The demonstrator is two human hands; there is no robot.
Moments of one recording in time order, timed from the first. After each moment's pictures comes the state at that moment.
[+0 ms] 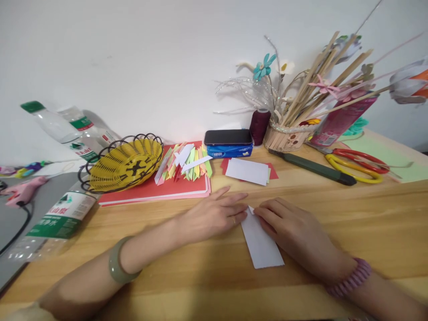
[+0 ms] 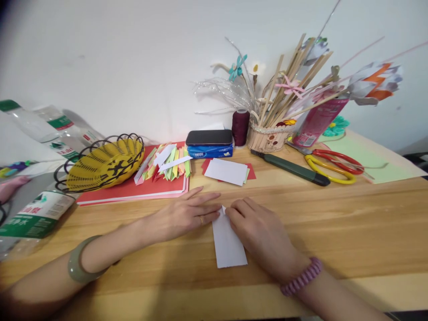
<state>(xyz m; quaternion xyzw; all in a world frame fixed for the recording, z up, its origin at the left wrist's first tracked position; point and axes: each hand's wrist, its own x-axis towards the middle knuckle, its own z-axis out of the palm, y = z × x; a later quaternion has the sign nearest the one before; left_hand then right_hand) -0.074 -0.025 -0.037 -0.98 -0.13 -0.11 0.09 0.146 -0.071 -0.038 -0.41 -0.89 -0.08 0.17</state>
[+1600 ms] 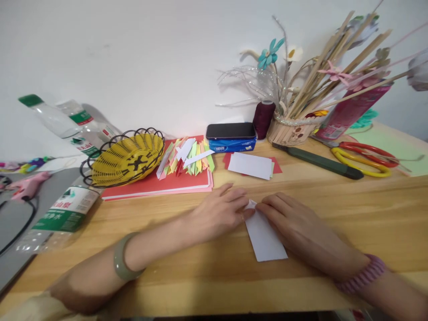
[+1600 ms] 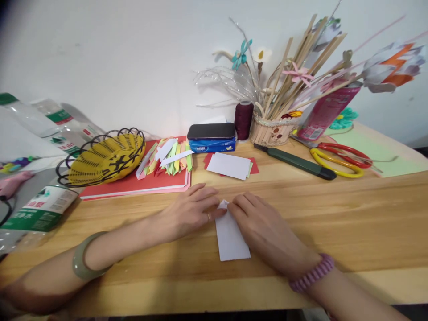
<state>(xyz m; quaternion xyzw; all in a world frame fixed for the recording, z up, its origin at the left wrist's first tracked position) -0.061 -0.032 -0.043 -0.96 -0.17 -0.17 0.14 0.146 -0.072 -0.033 -0.35 -0.92 -0.08 0.13</state>
